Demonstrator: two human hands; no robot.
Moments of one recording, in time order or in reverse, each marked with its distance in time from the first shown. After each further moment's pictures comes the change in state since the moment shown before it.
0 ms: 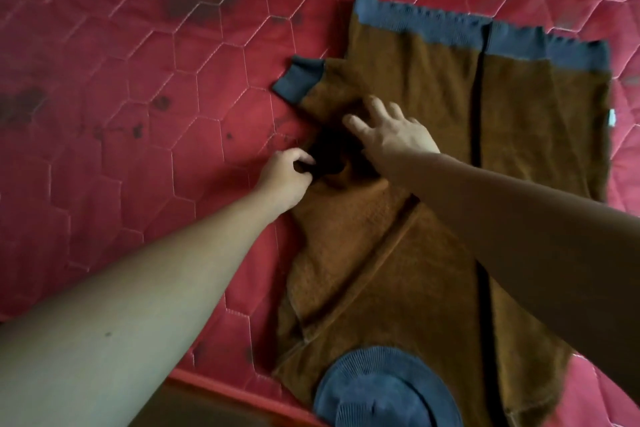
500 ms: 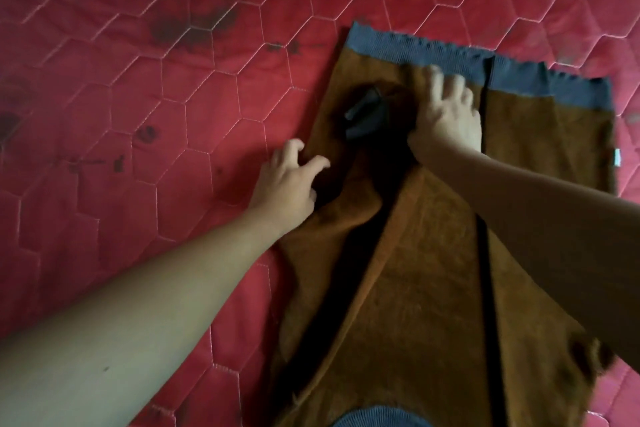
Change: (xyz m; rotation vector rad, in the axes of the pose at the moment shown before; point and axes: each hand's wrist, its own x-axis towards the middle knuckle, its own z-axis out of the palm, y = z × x) left_hand 0.041 0.015 -0.007 0.548 0.060 0.481; right_hand 0.048 0.067 -0.018 0.189 0.280 0.419
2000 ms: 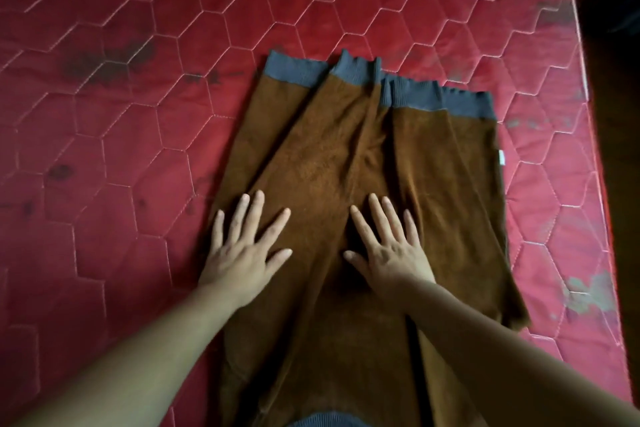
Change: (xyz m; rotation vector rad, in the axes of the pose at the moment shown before) left_hand -0.051 0.038 0.057 0.267 -0.137 0.078; right_hand -0.163 0.092 0.049 -0.147 -0.351 -0.181
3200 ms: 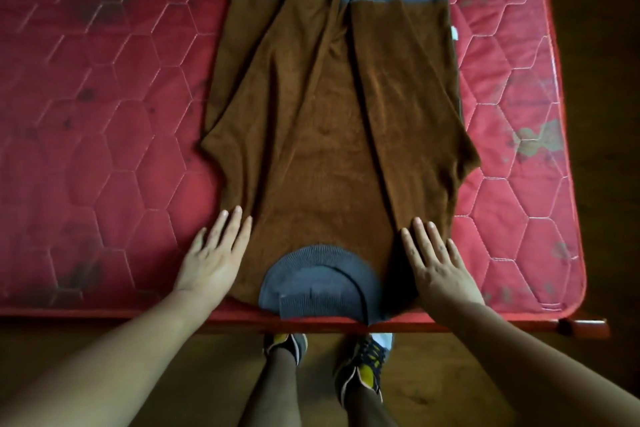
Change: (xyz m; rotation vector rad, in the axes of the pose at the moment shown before) left_hand -0.222 0.023 0.018 0.356 -0.309 0.063; right_hand -0.286 0.019 0.097 0.002 -0.221 0.123
